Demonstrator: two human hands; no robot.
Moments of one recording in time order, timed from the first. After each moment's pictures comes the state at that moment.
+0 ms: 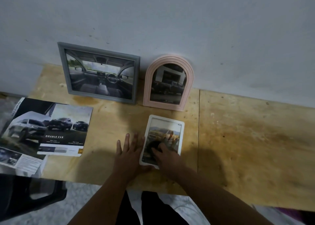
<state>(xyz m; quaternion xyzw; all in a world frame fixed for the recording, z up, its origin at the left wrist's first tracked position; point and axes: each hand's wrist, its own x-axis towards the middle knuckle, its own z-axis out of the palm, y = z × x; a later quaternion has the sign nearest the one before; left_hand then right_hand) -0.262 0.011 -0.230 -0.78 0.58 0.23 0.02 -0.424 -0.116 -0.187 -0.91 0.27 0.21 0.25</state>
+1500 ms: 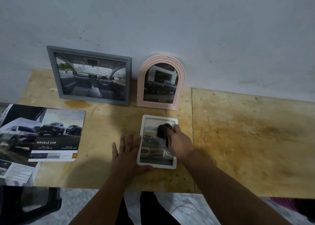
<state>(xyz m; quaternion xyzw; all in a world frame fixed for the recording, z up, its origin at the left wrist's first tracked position) -0.266 0.005 -0.218 -0.80 0.54 0.27 0.01 -0.442 -0.174 -0.186 -0.87 0.45 0.10 0.19</state>
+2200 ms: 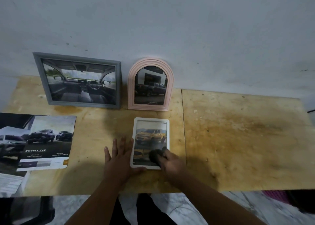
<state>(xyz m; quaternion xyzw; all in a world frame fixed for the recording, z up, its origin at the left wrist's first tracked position) -0.266 0.004 -0.221 -0.80 0.54 0.27 0.03 -0.495 -0.107 -0.191 -0.92 0.31 0.10 0.21</state>
